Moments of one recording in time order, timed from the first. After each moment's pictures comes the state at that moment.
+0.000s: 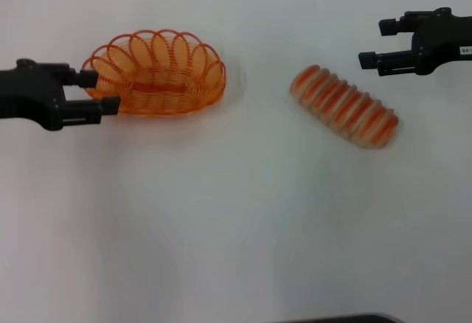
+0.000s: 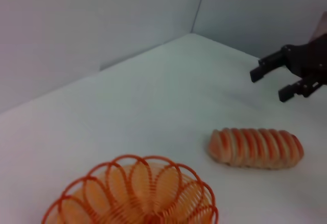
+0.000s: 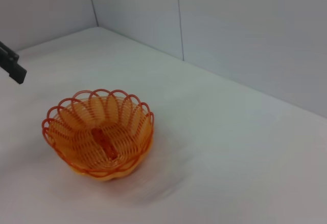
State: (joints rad) left arm -0.48 -2.14 0.66 1.14 2.25 1.70 -1.72; right arm 0.55 2.03 -0.55 -0.86 -2.26 -1.51 1.51
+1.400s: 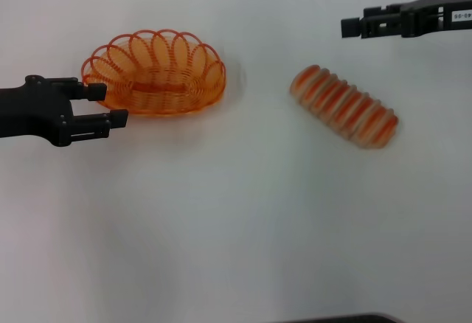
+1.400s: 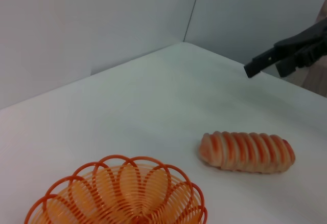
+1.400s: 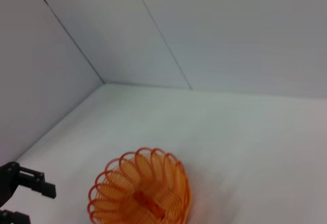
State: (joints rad) left arm -0.44 -2.16 0.64 1.09 2.22 1.69 -1.65; right arm 0.57 2.01 -0.65 -0.91 -2.15 -1.58 2.03
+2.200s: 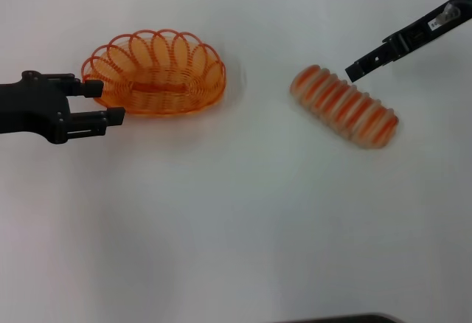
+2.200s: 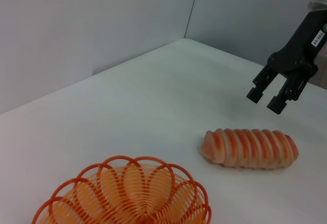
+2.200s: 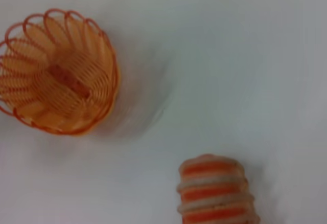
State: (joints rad) left arm -0.44 -2.16 0.65 1.12 2.23 1.69 -1.65; right arm 0.84 2.02 -0.70 -0.92 -2.73 -1.63 2.33
